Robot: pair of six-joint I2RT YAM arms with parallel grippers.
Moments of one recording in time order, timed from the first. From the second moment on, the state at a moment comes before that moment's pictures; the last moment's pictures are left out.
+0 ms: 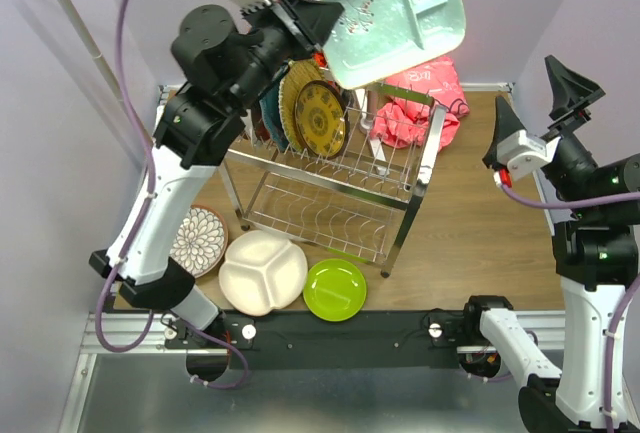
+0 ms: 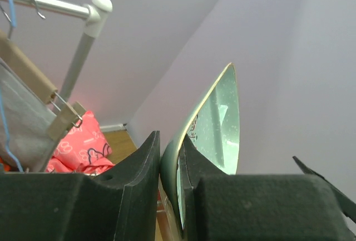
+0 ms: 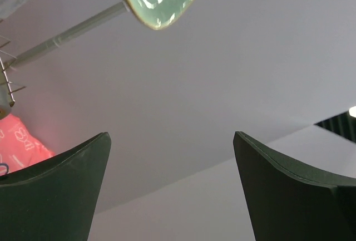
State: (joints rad) left arm -0.69 1.57 2.26 -0.43 -0.07 -0.66; right arm -0.03 0.79 1.35 -0.22 -0.58 -1.13
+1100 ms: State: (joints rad) left arm -0.61 1.34 2.23 -0.66 -0.18 -0.31; right arm -0.03 0.99 1.29 -0.25 0.07 -0.21
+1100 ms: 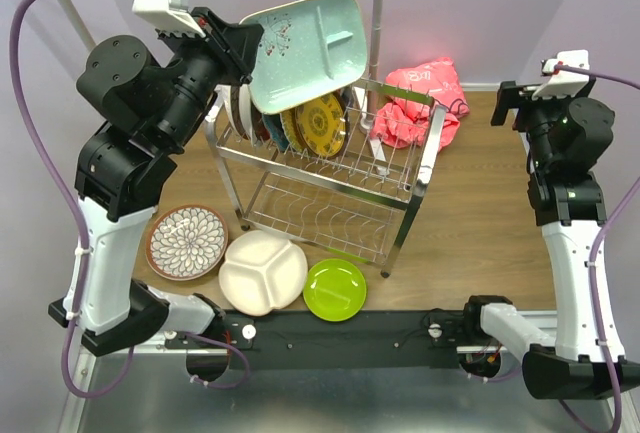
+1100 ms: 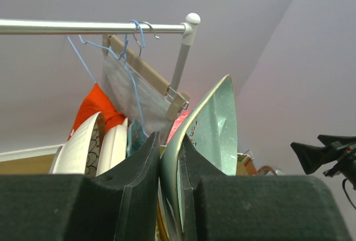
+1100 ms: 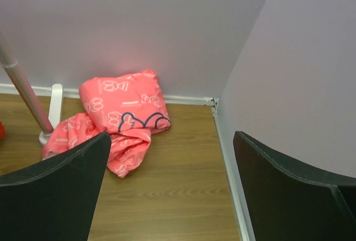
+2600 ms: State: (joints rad) left arm -1.03 1.43 2.30 -0.75 -0.68 0.07; right arm -0.03 1.09 1.33 -0.29 0.06 -0.16
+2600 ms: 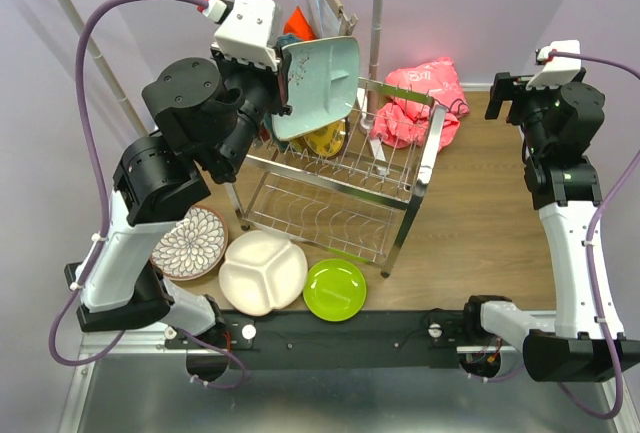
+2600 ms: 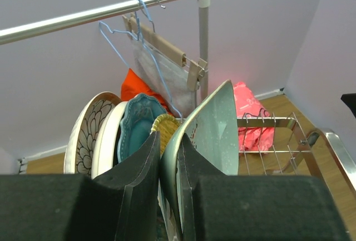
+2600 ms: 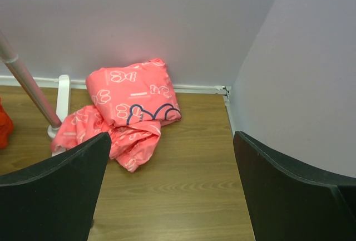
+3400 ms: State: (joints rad) left arm -1.16 1.51 2.33 -0.74 -0.92 0.12; right arm -0.03 1.08 1.32 -0.29 0.06 -0.16
